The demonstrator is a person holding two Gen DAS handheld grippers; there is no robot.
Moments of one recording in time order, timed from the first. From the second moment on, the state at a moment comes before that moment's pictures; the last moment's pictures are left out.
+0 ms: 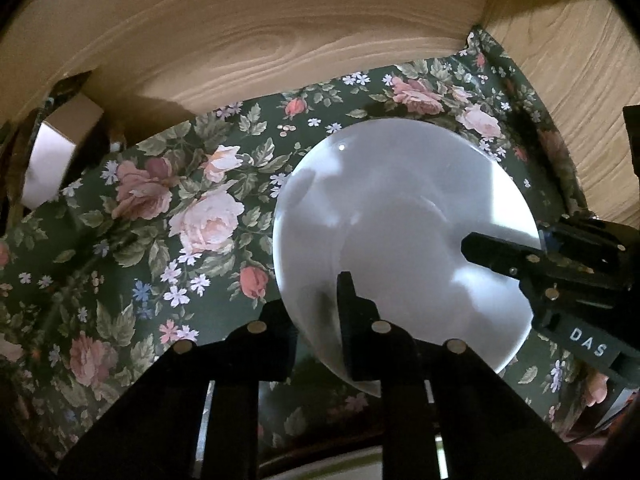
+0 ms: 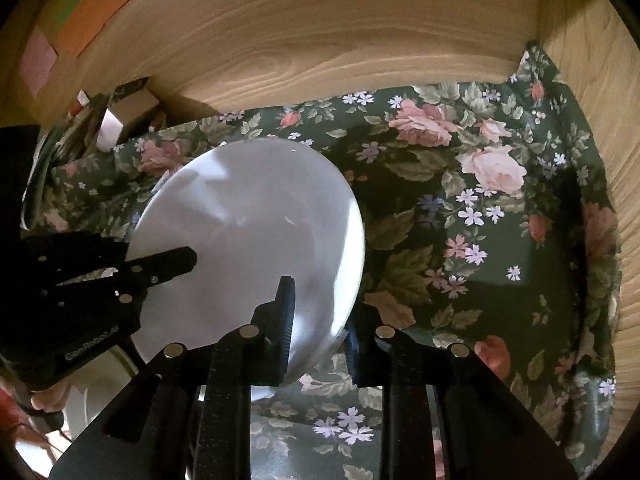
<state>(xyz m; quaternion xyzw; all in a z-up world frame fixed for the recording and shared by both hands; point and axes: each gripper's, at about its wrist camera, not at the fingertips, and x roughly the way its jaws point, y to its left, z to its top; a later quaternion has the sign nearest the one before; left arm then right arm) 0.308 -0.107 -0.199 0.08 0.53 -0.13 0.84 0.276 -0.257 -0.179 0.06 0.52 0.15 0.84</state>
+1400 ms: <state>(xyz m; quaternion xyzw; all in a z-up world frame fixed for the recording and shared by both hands) 0.159 -0.001 -0.084 0.00 0.40 -0.07 0.91 0.182 -0.161 -0.074 0.01 0.39 0.24 0.89</state>
